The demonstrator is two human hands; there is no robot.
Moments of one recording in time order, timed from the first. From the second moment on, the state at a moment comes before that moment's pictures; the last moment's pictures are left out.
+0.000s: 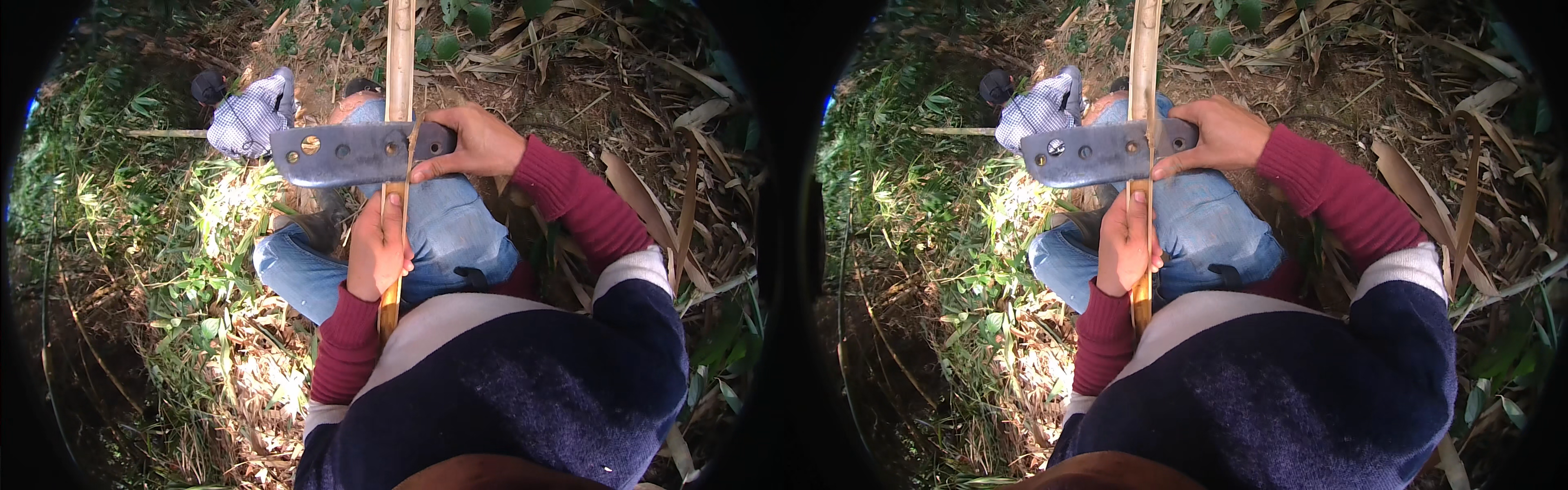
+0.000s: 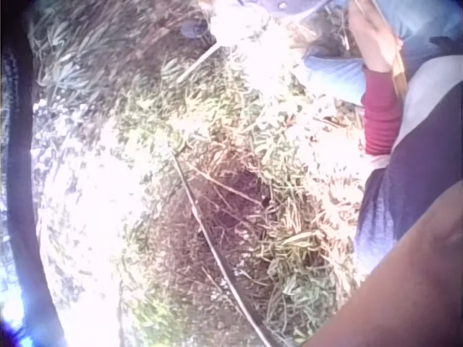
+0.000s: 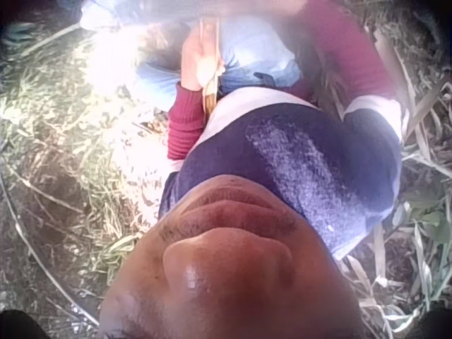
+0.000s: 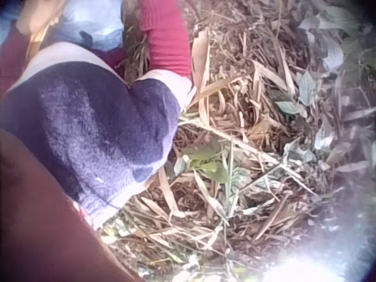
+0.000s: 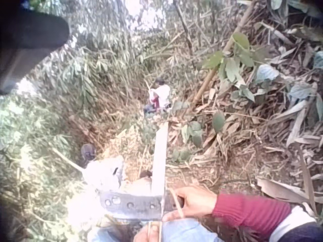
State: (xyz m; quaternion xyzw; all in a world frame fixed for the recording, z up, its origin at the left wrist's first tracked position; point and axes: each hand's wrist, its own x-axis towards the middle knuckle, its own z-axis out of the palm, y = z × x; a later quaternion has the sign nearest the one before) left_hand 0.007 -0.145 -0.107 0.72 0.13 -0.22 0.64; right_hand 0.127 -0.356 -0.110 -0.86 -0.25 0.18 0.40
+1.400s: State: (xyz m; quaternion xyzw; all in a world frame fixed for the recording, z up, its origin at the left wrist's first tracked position) left_hand -0.062 -0.119 -0.092 0.81 0.08 -0.06 0.57; right_hand 0.104 -0.349 -0.103 -0.83 -0.13 0.25 0.49
